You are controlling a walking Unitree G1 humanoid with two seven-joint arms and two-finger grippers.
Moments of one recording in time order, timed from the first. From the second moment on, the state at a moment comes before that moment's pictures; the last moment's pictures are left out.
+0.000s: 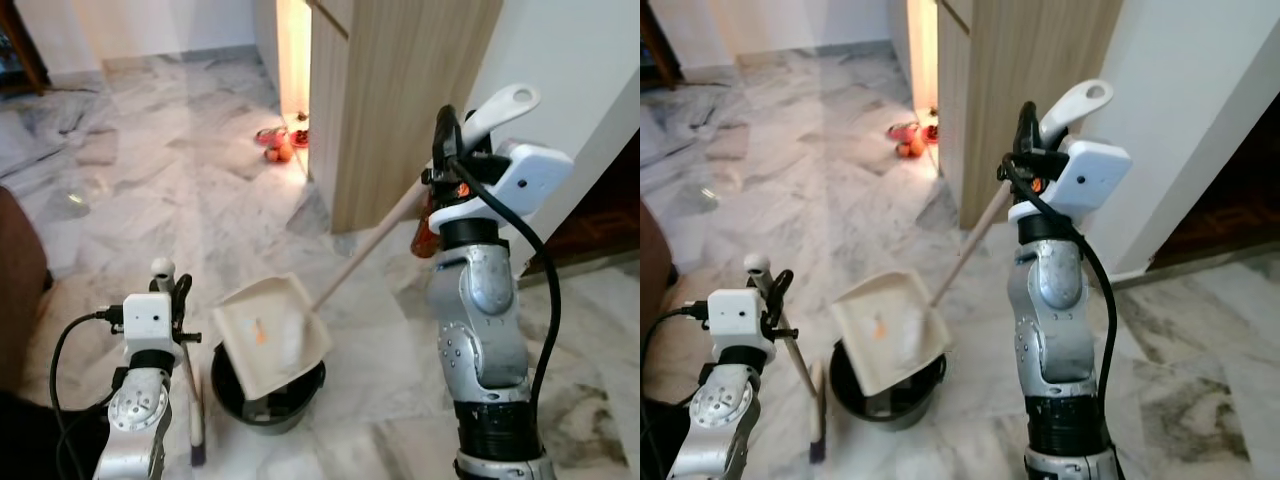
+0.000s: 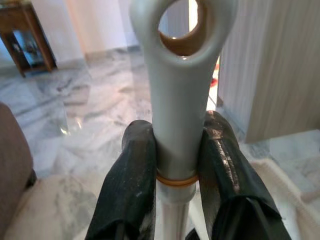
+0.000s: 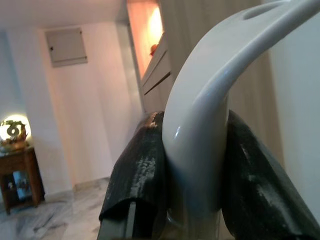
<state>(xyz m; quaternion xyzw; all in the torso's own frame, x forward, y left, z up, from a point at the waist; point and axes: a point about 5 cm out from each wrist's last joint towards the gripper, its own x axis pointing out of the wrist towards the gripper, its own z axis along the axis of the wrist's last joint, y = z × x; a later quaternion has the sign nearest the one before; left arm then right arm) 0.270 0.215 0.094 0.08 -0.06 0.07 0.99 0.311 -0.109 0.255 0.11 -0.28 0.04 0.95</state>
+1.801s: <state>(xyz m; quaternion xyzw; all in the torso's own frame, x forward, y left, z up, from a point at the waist) 0.265 0.213 0.090 0.08 -0.05 0.06 0.99 0.239 0.010 0.255 0.00 -0.39 0.31 0.86</state>
